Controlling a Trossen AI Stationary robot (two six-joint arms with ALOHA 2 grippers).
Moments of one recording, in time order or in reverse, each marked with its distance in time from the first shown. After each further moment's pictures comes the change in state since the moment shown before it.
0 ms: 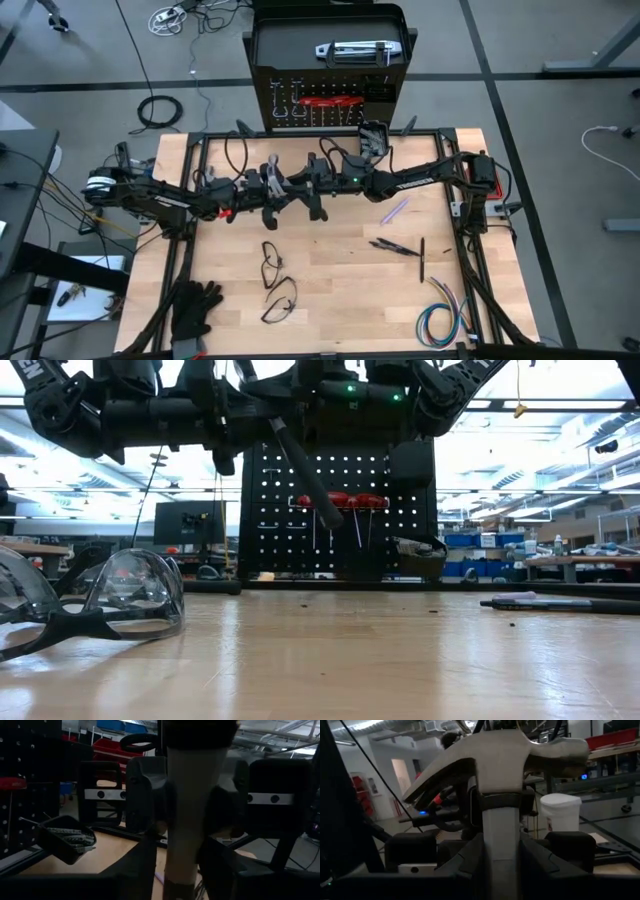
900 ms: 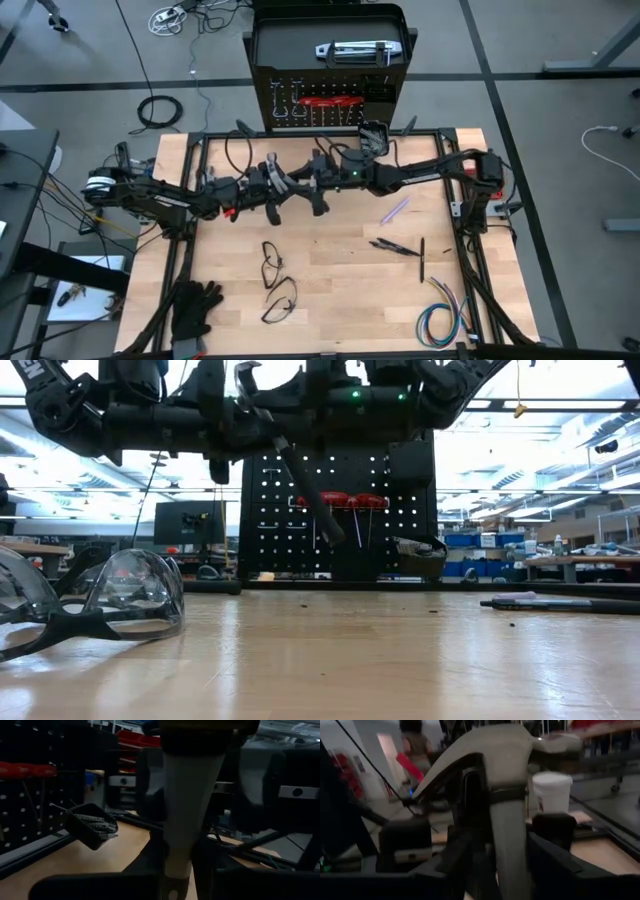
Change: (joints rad) left arm 0.000 -0.003 0.004 -0.077 -0.083 -0.013; right arm -0.044 -0.061 -0.002 -0.186 -0.014 -0.037
